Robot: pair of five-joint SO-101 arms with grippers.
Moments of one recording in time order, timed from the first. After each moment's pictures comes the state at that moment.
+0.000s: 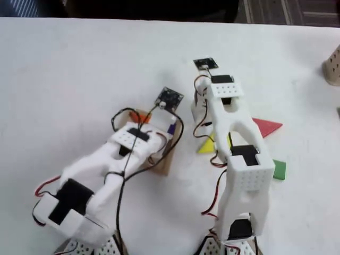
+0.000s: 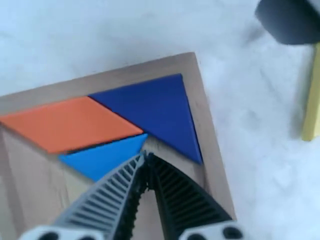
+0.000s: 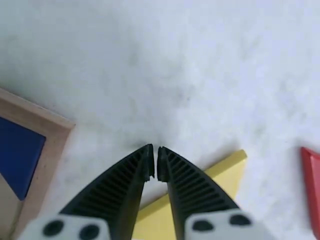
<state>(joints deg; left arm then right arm) 23.1 3.0 42.4 29.7 2.4 -8.9 30.1 -7.9 71.1 10.2</state>
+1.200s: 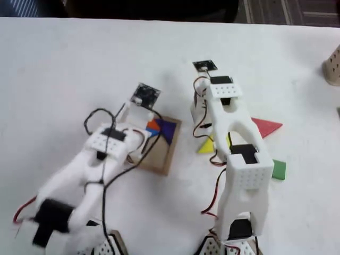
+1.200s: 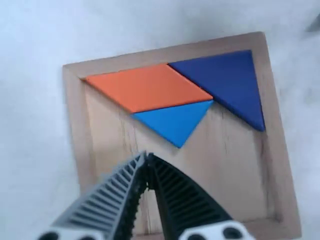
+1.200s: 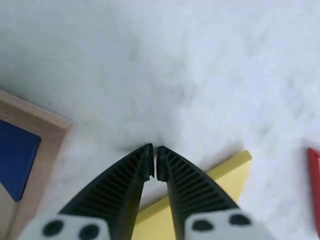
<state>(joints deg) 13.9 -7.3 49.1 34.4 -4.0 -9.0 31.4 -8.0 71.1 10.2</state>
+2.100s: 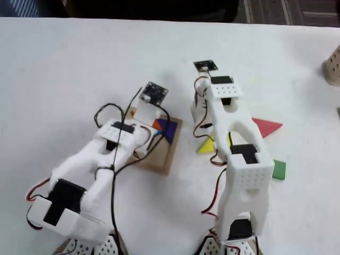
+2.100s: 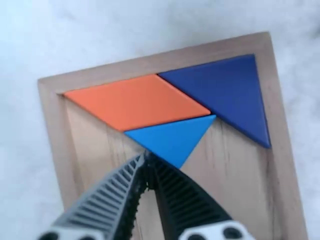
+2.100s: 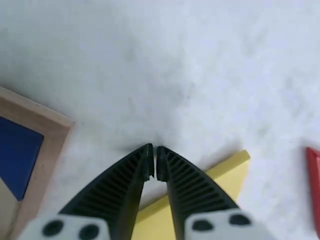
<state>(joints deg) 15.2 1.2 43.3 32.3 -4.6 -8.7 31.4 -8.0 71.1 10.2</state>
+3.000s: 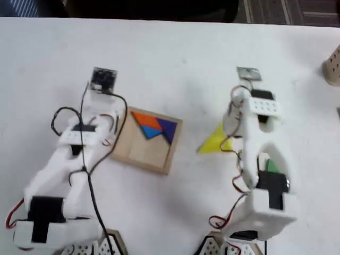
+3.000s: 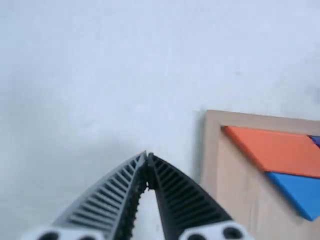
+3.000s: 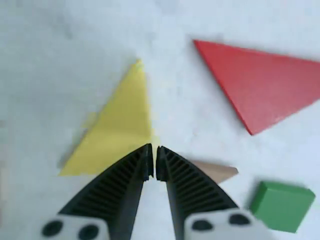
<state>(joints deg) -4.5 -6.5 49.8 18.9 -5.1 6.4 5.2 19.7 66.9 8.0</state>
